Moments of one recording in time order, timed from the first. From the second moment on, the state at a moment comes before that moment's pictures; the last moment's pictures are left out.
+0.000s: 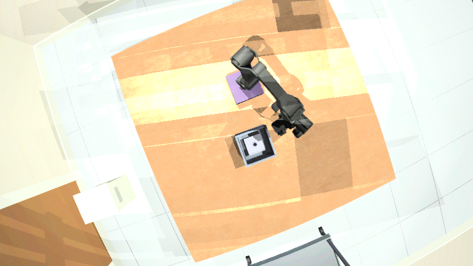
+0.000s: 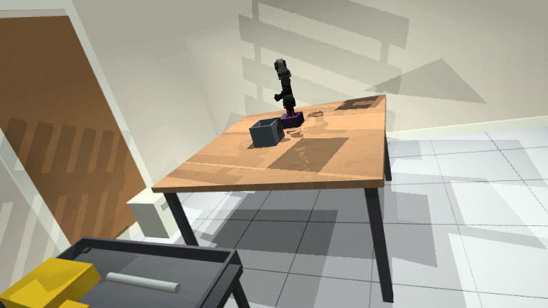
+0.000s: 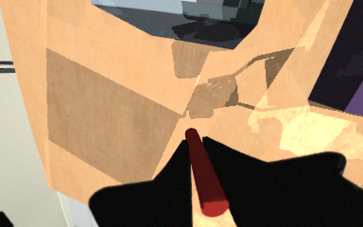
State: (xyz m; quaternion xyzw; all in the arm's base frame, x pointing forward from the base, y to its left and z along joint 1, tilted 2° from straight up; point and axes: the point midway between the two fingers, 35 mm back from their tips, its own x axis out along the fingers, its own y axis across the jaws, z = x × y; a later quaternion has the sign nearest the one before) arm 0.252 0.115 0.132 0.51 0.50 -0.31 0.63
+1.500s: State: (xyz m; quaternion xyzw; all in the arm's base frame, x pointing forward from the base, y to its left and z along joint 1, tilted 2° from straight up) arm 0.287 -0.022 0.137 0.47 0.48 -0.42 0.62
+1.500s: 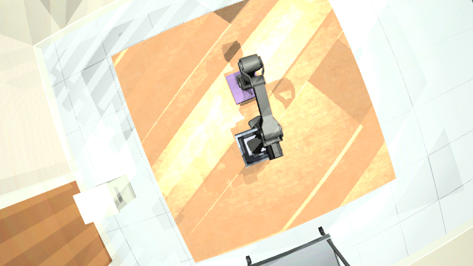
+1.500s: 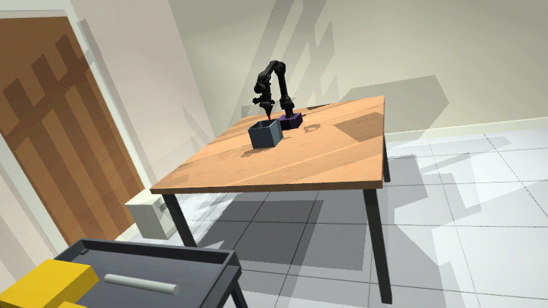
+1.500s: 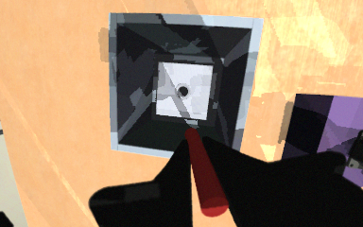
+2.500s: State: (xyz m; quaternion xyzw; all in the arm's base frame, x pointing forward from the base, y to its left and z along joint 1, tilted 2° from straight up) arm 0.312 -0.059 0.071 0.46 0.51 -0.42 0.60
